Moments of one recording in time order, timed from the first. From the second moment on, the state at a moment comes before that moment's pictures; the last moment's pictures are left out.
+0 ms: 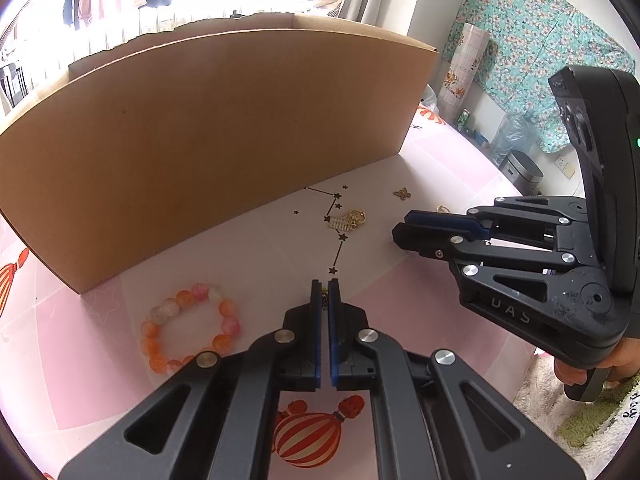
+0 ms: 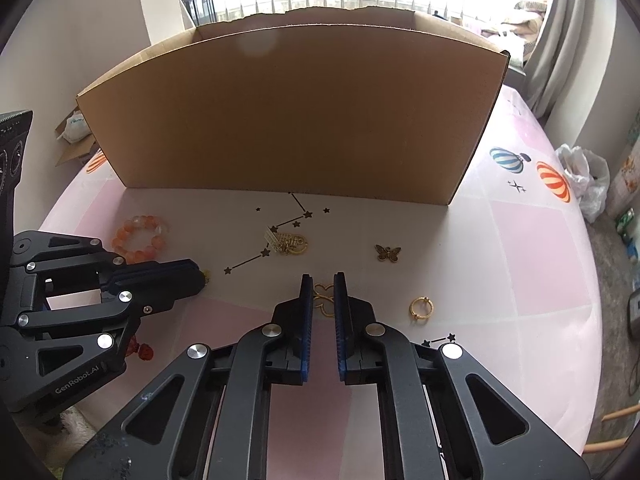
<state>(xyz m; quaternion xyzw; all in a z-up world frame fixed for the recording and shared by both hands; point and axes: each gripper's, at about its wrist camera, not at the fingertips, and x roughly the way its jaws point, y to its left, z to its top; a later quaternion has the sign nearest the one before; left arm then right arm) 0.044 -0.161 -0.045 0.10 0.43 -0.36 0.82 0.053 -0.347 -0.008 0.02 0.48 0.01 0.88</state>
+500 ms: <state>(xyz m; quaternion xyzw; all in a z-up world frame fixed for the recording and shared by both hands) 0.045 -0.160 -0.043 0.10 0.43 -0.36 0.82 0.055 -0.365 -0.002 0.04 0.48 0.02 0.88</state>
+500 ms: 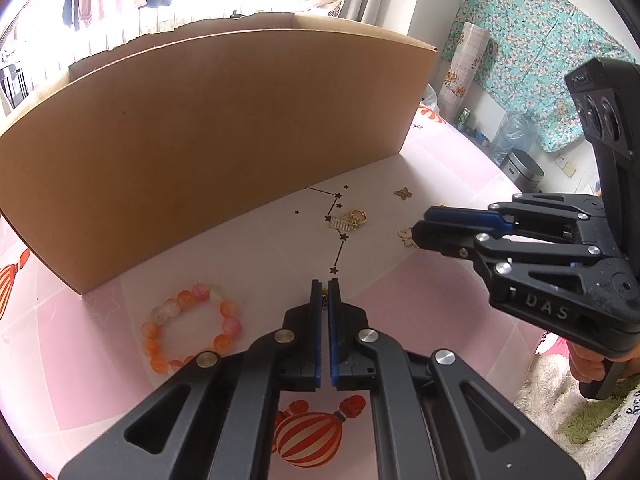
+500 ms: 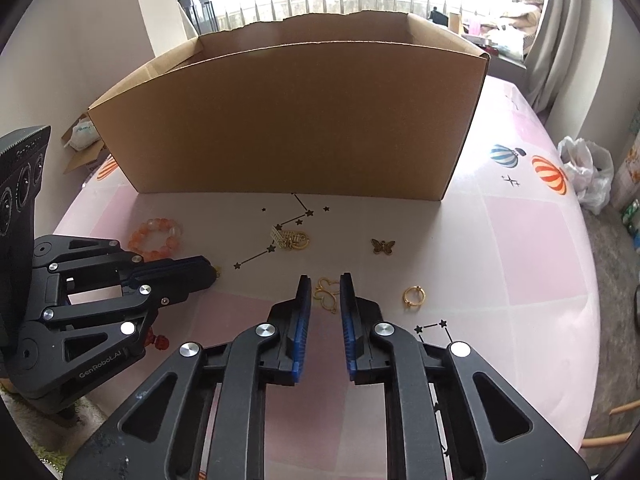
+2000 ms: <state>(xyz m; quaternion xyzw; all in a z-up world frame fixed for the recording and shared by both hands) 0.047 -0.160 -0.045 0.10 0.43 -0.36 0.82 0.069 -0.354 -0.026 -0.03 0.49 0.09 0.86</state>
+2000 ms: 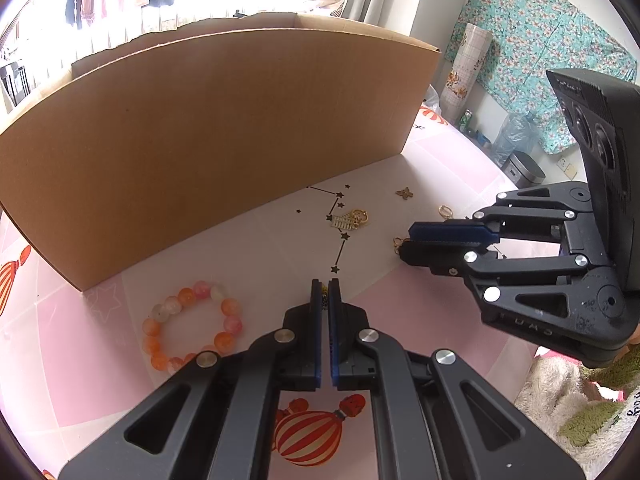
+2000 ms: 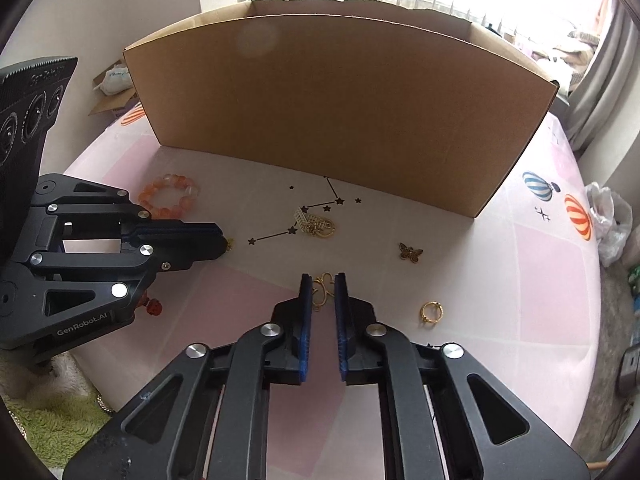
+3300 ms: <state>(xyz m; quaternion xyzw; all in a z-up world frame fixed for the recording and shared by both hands) 0.047 -0.160 -0.046 0.10 0.43 -0.36 0.82 0.062 -0.352 -0.022 0.01 0.51 0.05 0.86</state>
